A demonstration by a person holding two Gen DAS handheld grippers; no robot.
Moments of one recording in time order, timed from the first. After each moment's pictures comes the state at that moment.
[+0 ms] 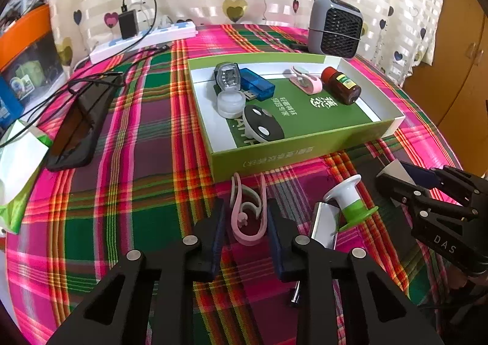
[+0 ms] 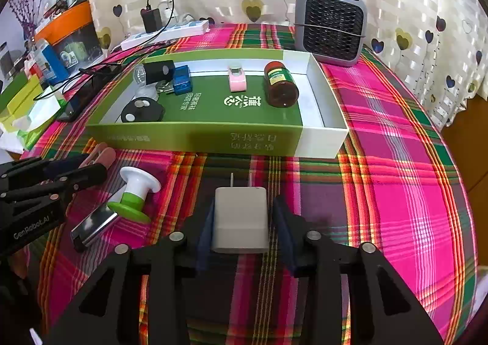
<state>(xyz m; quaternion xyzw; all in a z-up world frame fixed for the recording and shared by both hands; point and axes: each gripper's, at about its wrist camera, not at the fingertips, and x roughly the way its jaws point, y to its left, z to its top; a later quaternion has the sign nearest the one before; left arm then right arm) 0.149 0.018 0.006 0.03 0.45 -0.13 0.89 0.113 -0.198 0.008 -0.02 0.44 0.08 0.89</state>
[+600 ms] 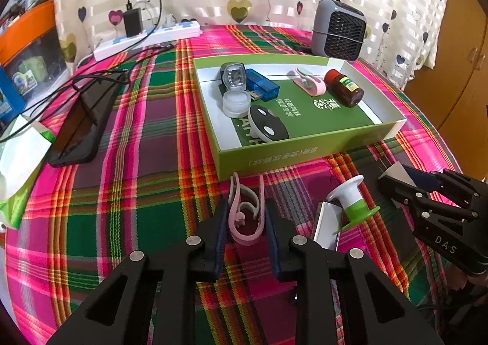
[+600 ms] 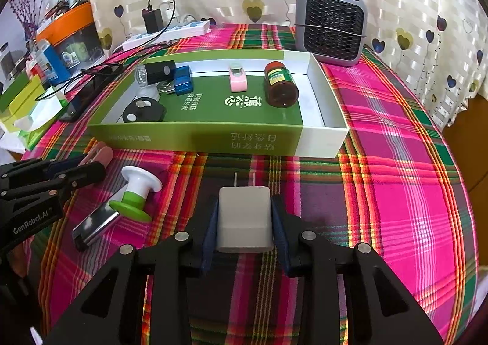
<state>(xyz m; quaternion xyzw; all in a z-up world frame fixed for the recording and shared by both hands) 0.147 0.023 0.006 0.02 0.44 -0.13 0.89 0.113 -0.197 0.008 -0.02 0.44 0.08 0.89</state>
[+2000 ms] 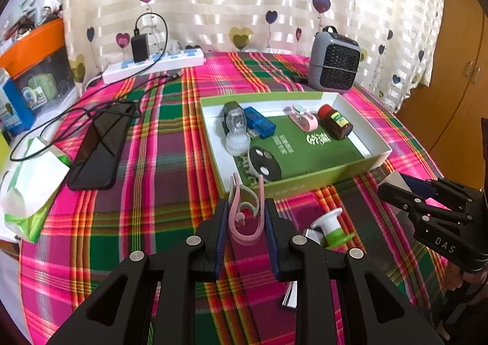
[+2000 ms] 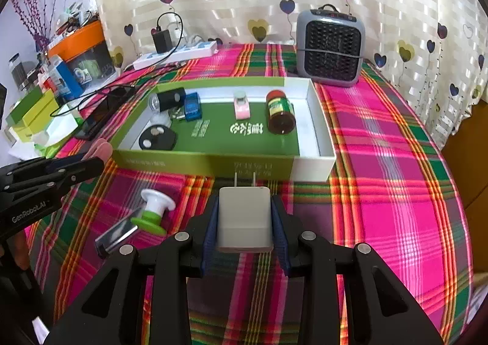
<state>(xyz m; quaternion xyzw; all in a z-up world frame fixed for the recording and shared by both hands) 0.144 0.026 0.043 0.01 0.40 -0.12 0.91 0.111 -0.208 0.036 0.00 0.41 0.11 0.91</state>
